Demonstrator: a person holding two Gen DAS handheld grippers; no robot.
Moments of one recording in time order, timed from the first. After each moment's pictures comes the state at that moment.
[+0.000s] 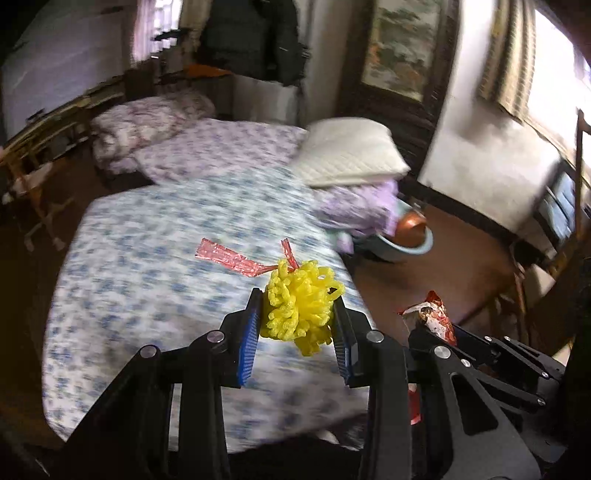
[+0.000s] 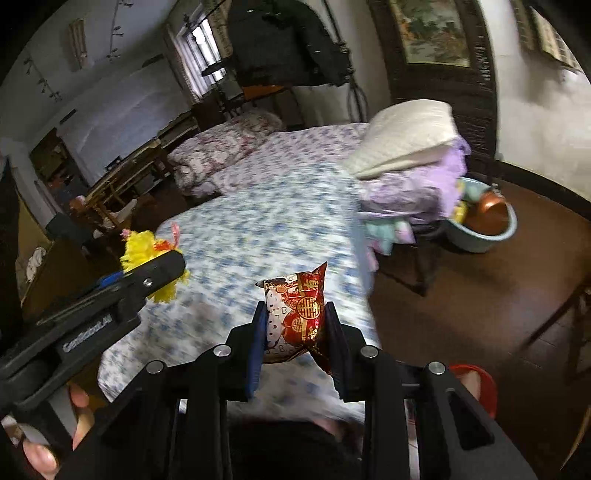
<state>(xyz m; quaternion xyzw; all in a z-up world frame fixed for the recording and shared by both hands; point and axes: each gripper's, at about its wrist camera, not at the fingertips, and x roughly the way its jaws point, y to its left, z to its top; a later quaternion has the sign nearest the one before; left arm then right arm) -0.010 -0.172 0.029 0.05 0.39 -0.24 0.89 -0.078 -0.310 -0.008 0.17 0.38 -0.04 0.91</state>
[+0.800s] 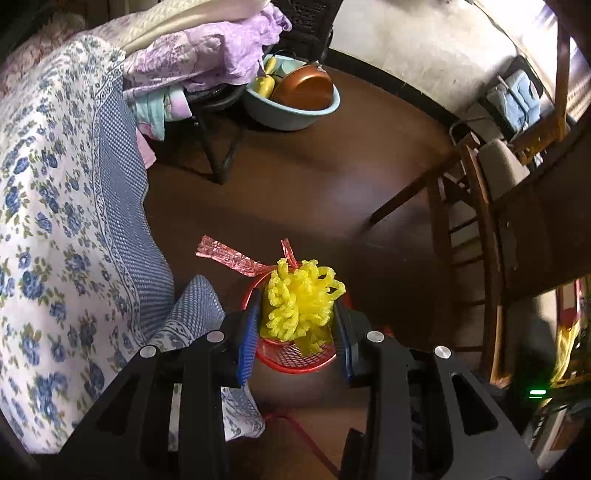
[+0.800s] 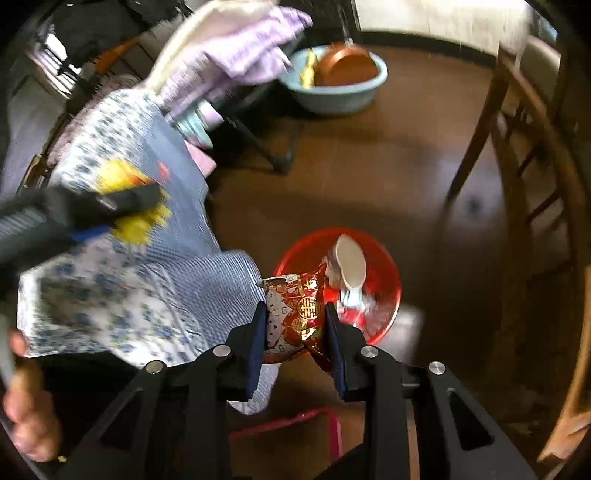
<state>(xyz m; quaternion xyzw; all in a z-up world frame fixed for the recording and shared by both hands) -0.035 -0.395 -0.148 0.10 0.57 -0.37 0.73 -0.168 -0.476 -0.220 0.30 0.53 -0.17 0.77</state>
